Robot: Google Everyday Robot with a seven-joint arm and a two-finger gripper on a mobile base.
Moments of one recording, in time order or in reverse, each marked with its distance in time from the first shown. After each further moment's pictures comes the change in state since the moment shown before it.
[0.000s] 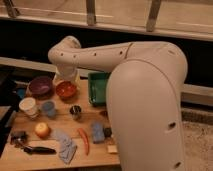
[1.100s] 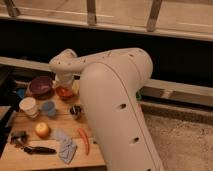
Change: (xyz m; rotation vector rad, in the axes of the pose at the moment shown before) arm -0.007 0.005 0.081 0.001 0.050 0.081
